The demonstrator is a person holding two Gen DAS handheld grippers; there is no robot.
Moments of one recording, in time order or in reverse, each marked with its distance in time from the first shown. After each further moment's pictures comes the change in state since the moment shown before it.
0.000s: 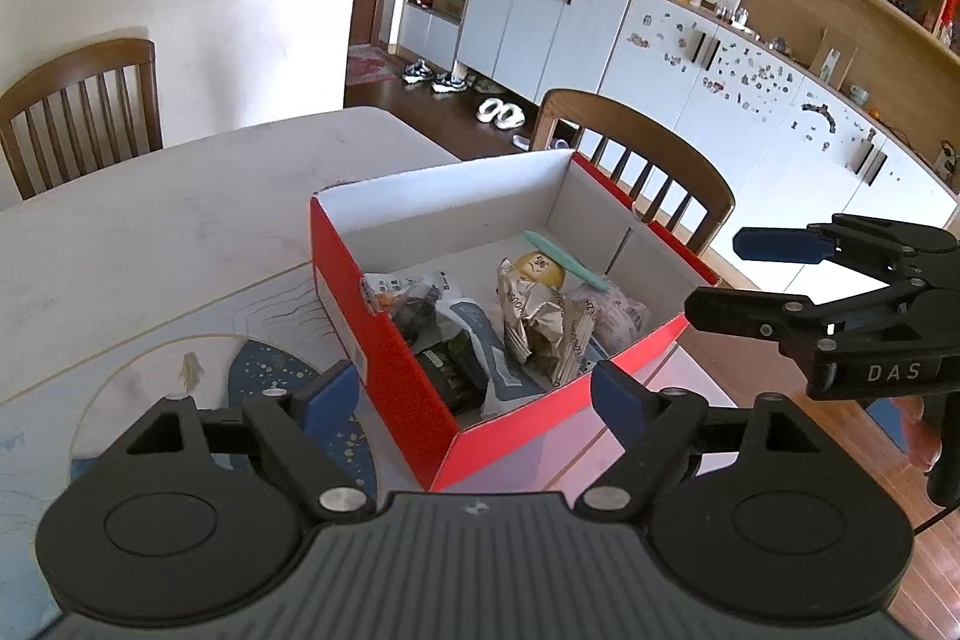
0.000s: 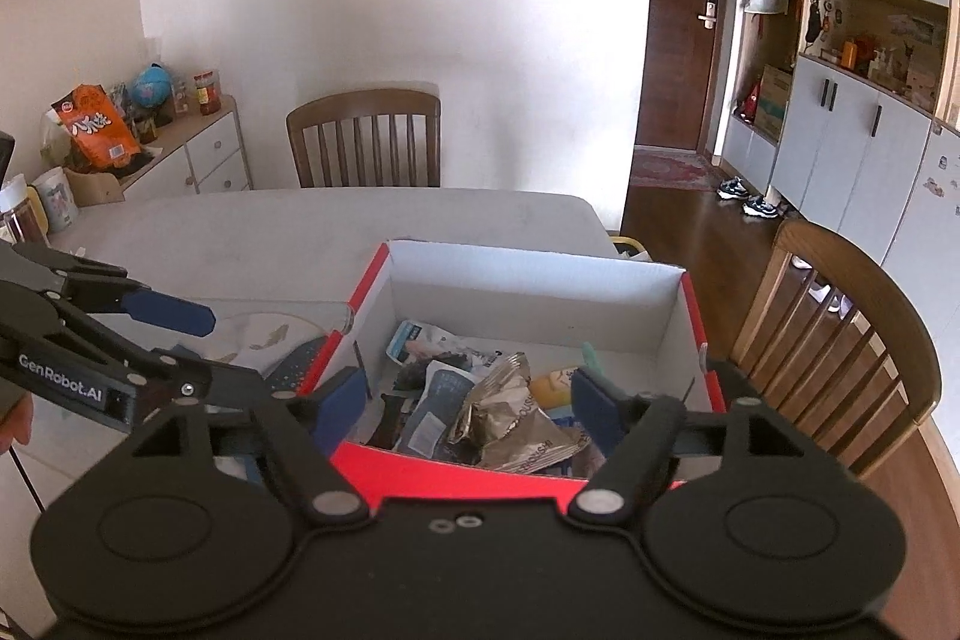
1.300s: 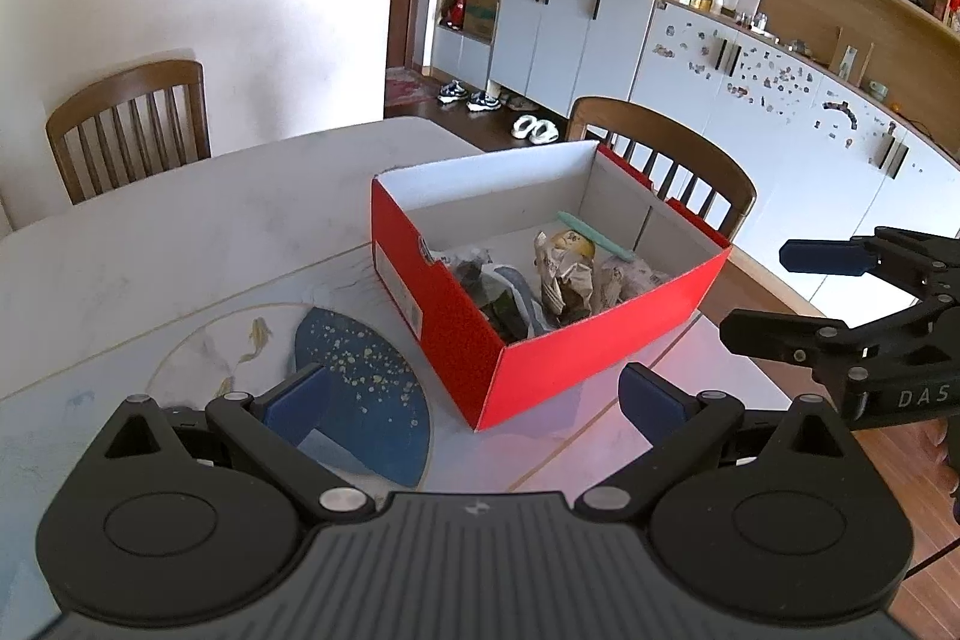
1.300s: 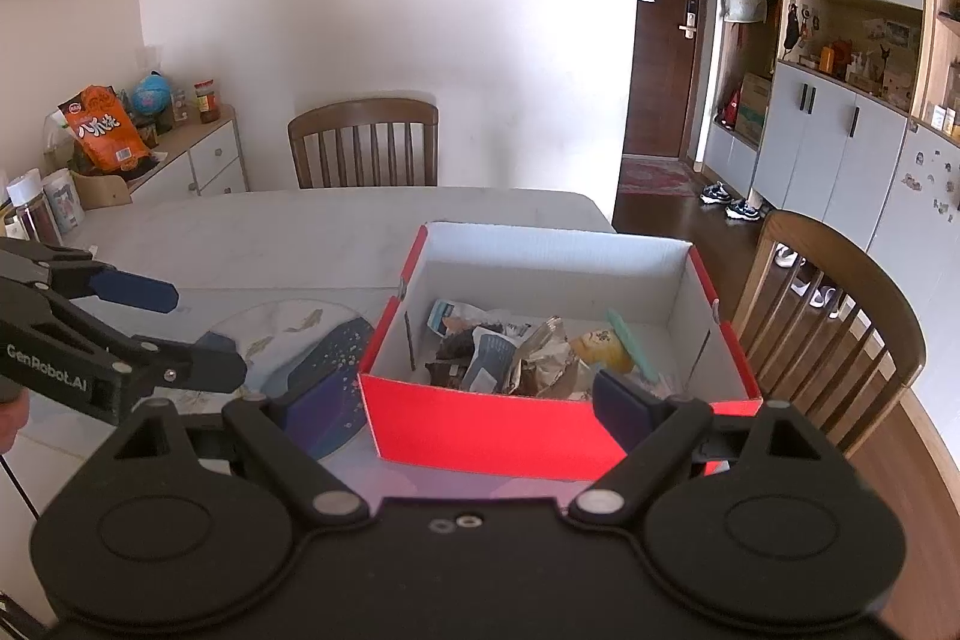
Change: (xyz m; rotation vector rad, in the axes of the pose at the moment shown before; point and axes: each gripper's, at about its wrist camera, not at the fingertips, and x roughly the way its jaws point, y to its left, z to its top) left arm -0.051 0.003 -0.043 0.019 -0.032 0.083; right arm -0.034 0.049 -0.032 0.017 -0.030 -0.043
